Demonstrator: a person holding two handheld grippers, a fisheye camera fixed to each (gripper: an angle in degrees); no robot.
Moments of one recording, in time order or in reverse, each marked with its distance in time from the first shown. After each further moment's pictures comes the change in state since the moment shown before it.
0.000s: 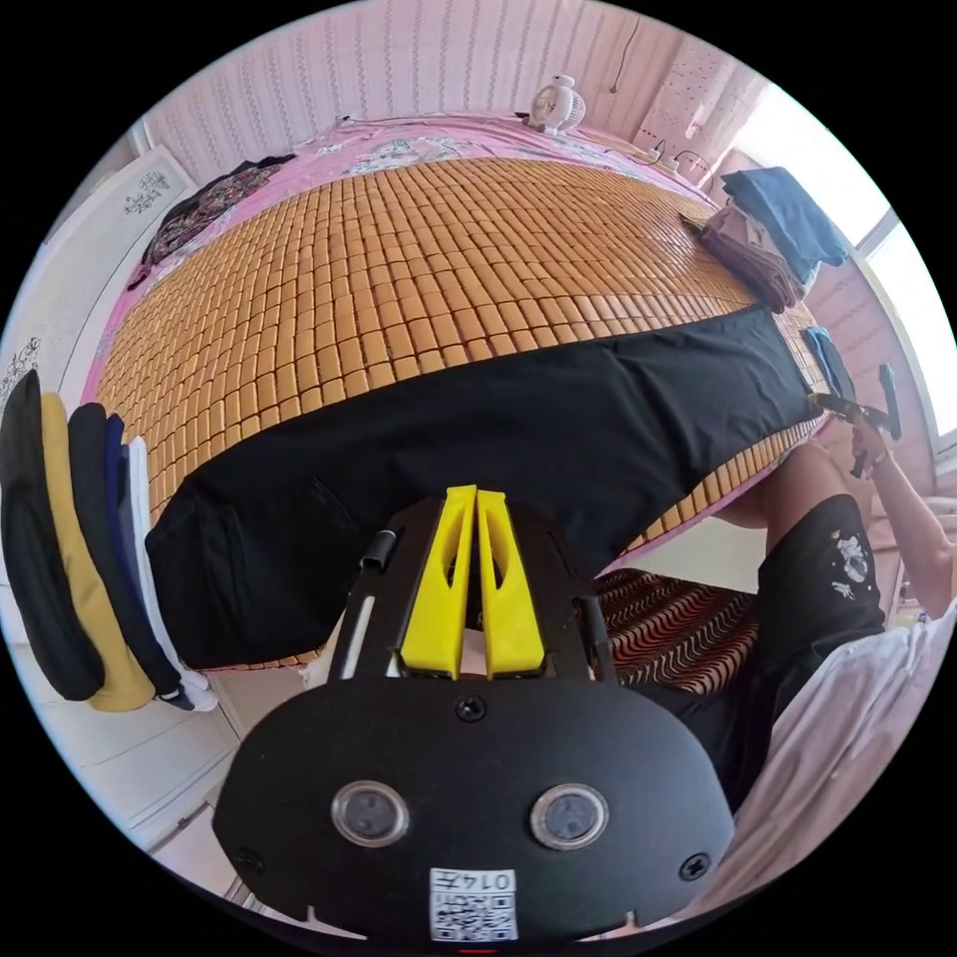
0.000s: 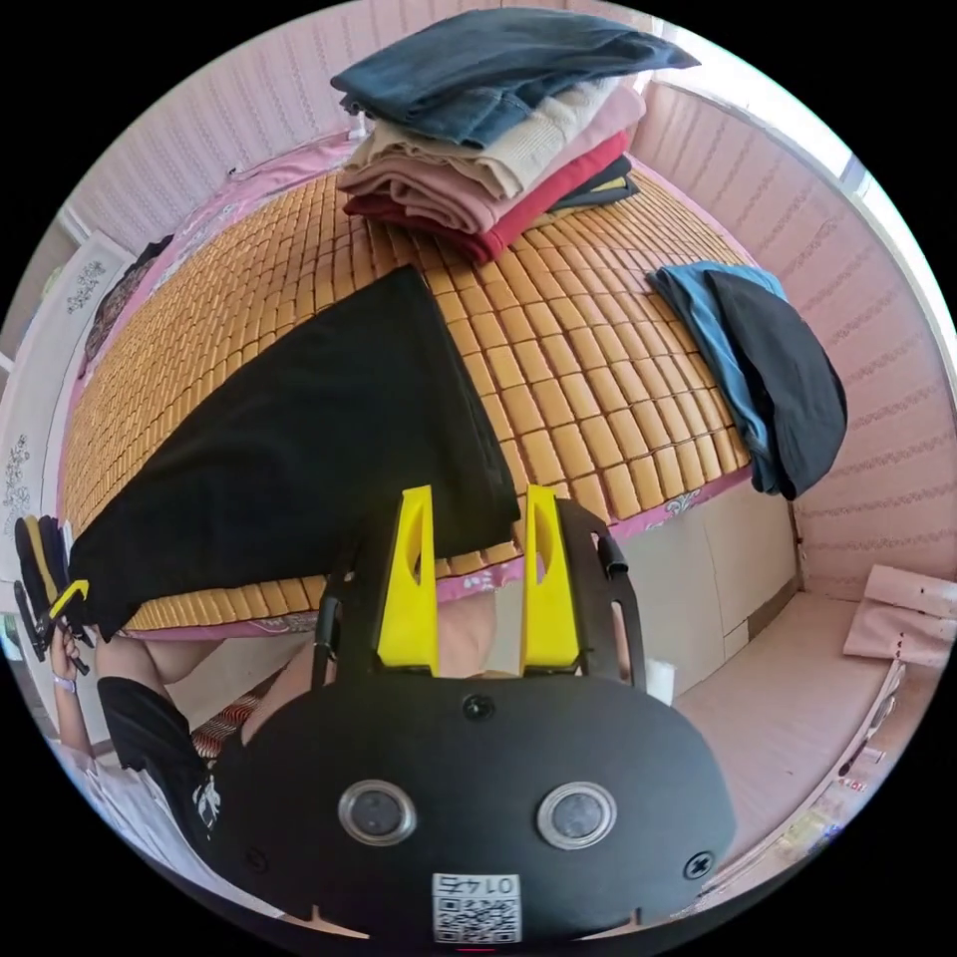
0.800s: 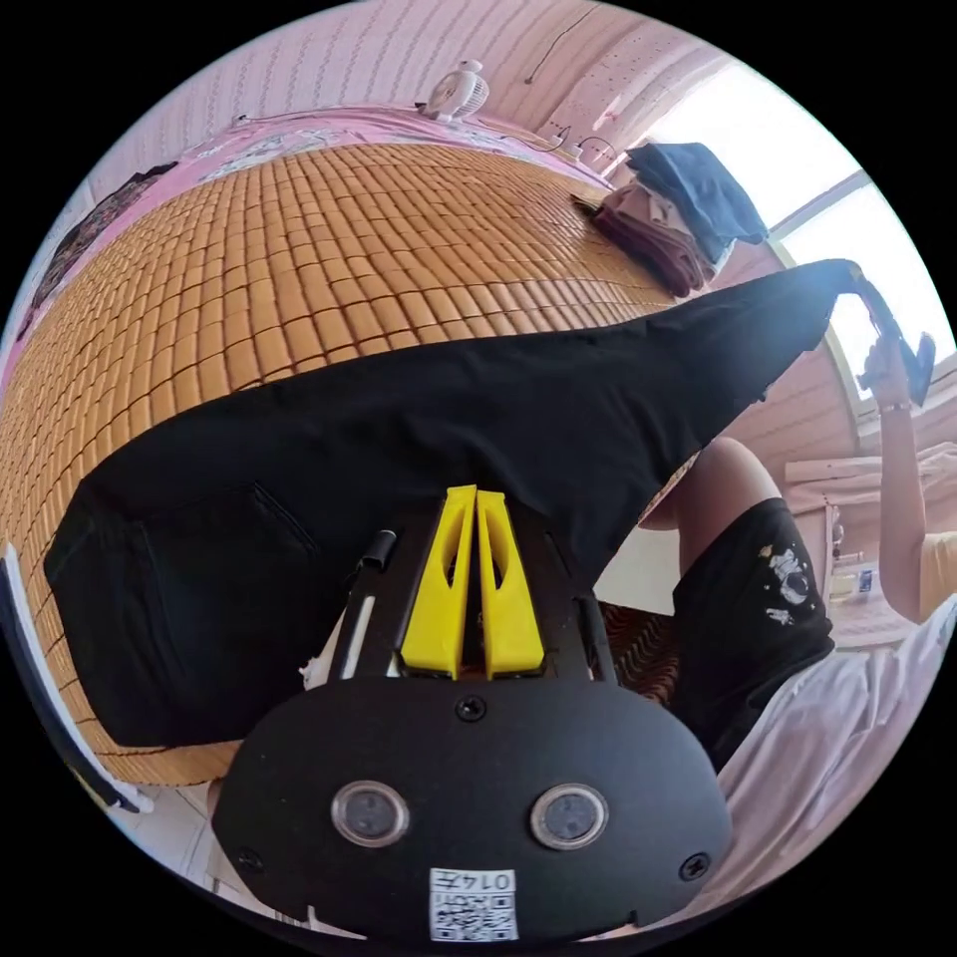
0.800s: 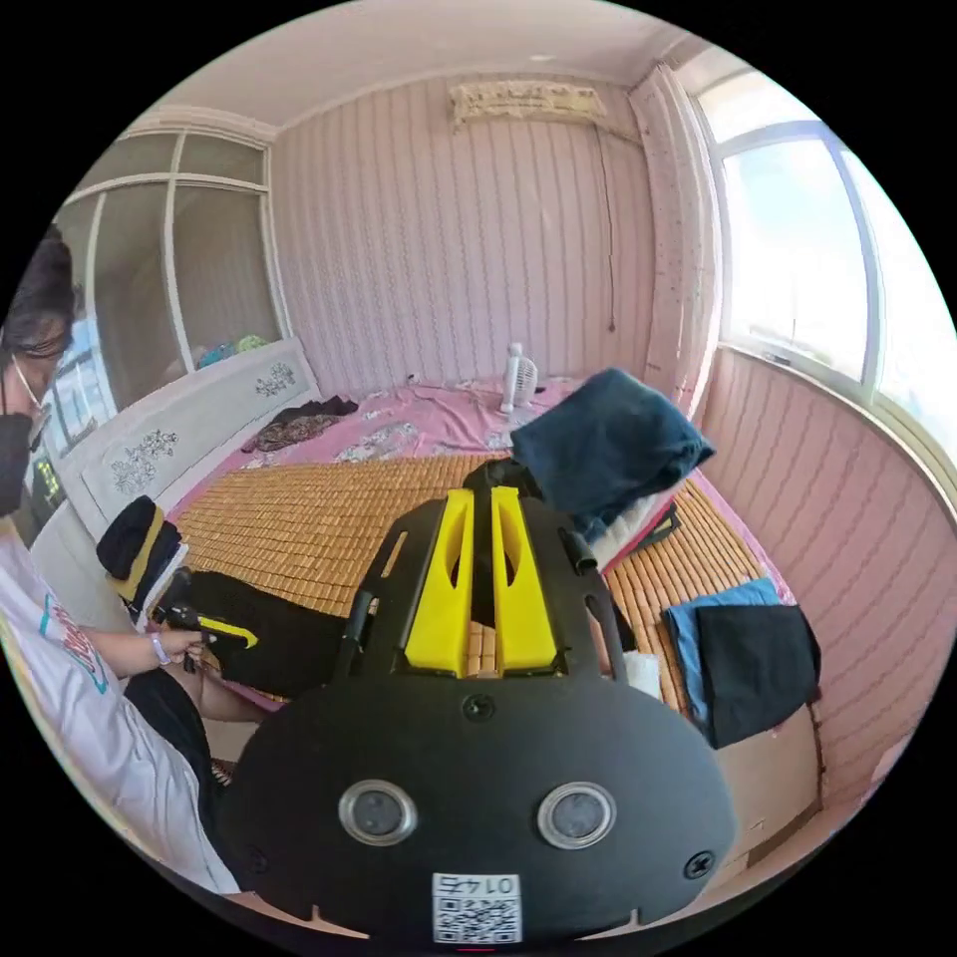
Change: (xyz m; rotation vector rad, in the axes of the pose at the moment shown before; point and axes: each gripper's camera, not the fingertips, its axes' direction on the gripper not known) left arm 0.048 -0.051 0.066 0.037 0.356 0.134; right arm 0.039 0.075 -0.275 0.806 -0.289 -0.342
